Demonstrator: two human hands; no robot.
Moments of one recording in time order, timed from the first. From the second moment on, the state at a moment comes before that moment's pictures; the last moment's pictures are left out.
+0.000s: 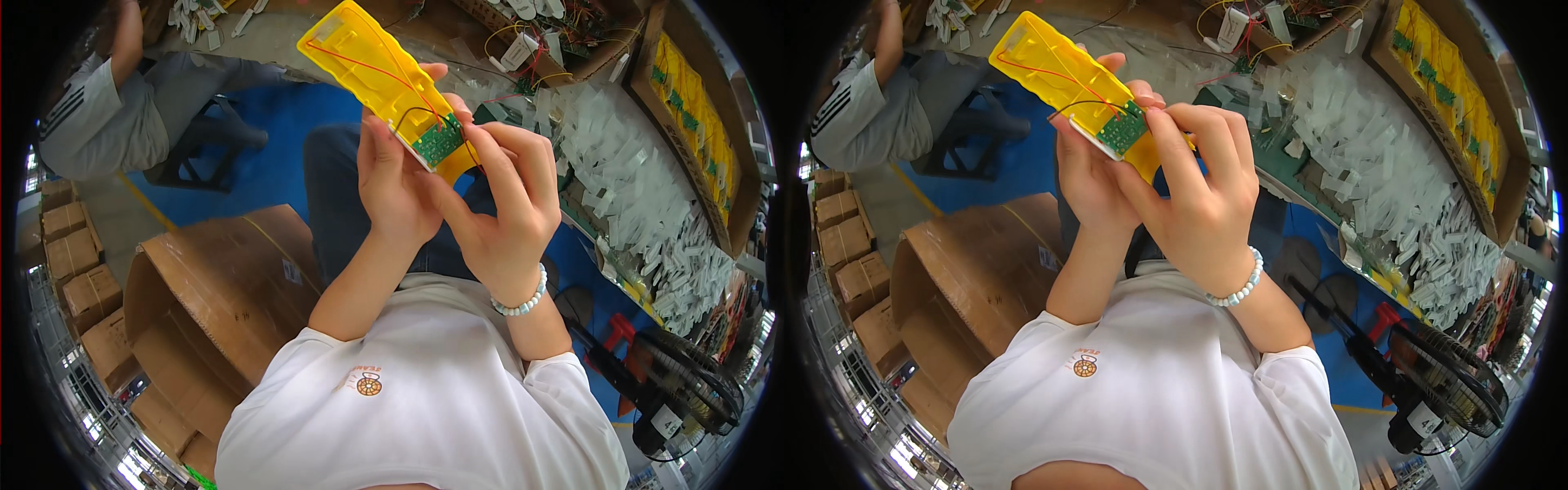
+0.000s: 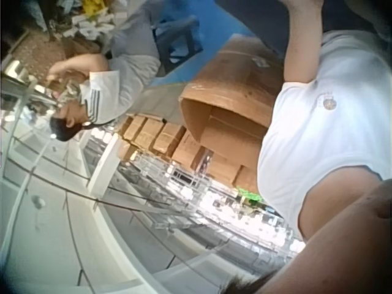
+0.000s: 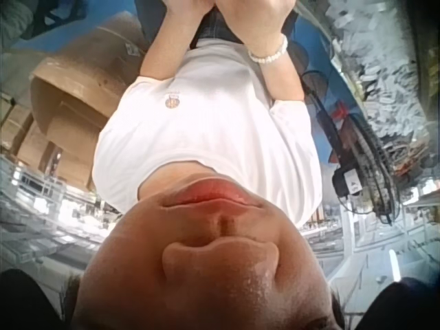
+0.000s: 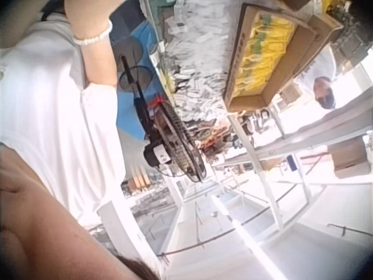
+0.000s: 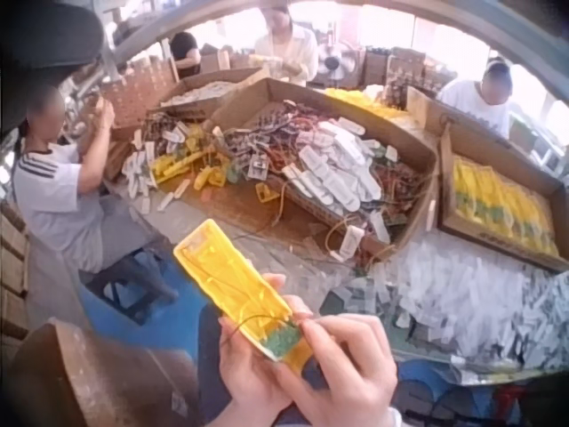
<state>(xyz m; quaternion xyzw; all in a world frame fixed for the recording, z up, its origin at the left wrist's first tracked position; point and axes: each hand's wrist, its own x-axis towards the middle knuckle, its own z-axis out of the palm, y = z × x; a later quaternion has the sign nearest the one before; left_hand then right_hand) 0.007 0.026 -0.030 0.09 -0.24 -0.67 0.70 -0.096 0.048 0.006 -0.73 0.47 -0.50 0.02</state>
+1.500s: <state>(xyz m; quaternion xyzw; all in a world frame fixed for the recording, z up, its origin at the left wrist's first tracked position) -0.013 0.019 -0.007 0.05 -0.20 -0.59 0.78 -0.107 0.026 0.013 -0.74 0.40 -0.54 0.12</state>
